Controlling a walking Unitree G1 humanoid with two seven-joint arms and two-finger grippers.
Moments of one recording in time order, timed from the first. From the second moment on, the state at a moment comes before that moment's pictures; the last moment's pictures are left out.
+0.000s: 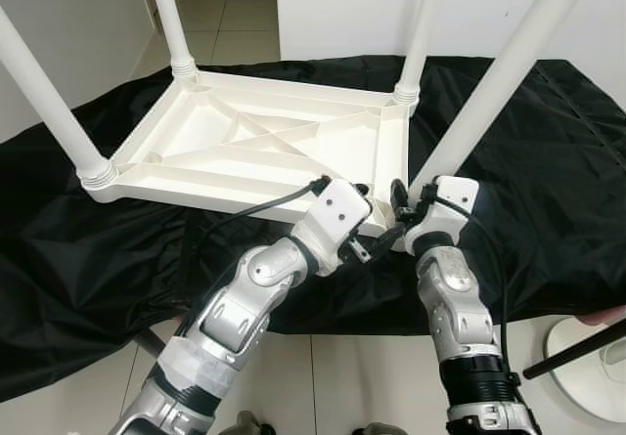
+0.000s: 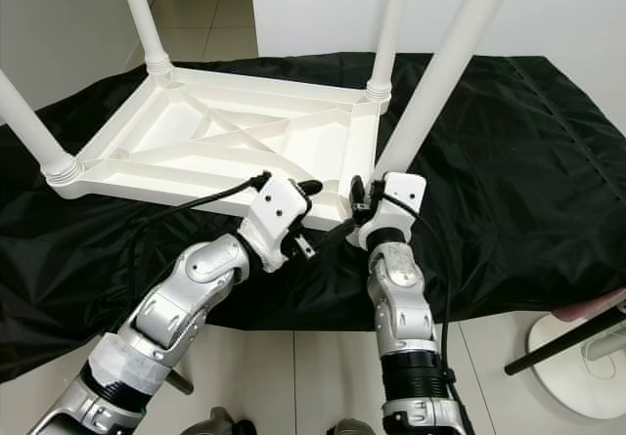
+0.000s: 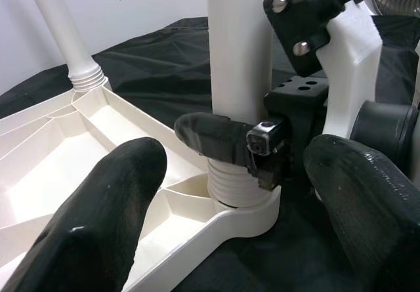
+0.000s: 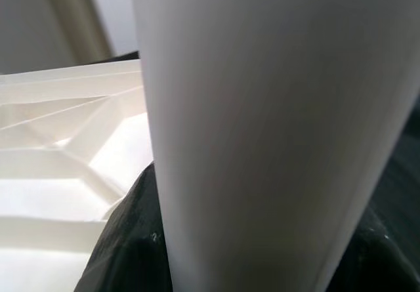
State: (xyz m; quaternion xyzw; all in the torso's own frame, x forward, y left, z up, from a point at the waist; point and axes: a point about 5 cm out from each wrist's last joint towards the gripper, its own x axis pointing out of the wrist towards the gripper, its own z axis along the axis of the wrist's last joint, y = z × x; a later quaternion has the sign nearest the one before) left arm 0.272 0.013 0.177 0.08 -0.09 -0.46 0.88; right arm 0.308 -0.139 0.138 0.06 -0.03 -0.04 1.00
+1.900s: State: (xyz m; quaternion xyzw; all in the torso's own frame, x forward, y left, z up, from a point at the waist) left arm 0.270 0.008 0.179 0.08 -0.09 -0.46 0.88; right arm 0.296 -0.140 0.139 0.02 -0.02 -0.11 0.99
